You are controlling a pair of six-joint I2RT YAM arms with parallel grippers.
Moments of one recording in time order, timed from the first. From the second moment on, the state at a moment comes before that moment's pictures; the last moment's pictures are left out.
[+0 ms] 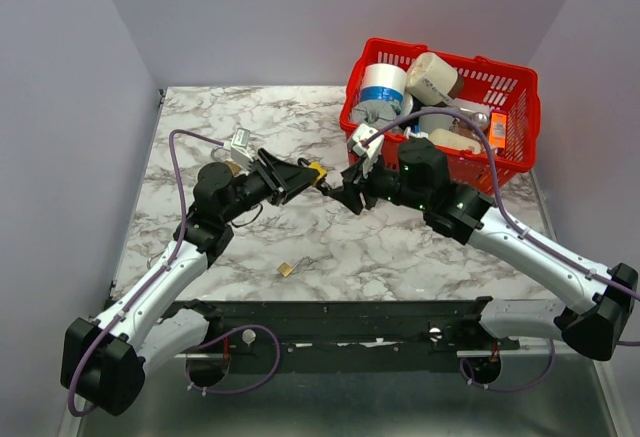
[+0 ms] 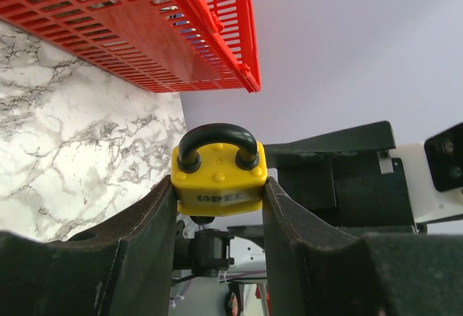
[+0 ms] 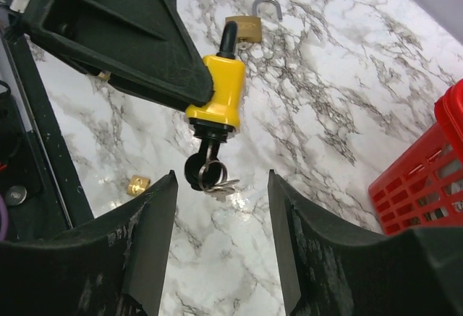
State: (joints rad) left arm -0.44 0.96 0.66 0.26 0.45 -1.29; right arm 0.86 1.20 1.13 -0.22 -0.18 -0.10
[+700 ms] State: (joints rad) left arm -0.44 0.96 0.66 0.27 0.44 -1.29; right arm 0.85 1.29 1.19 -0.21 -0.25 -0.09
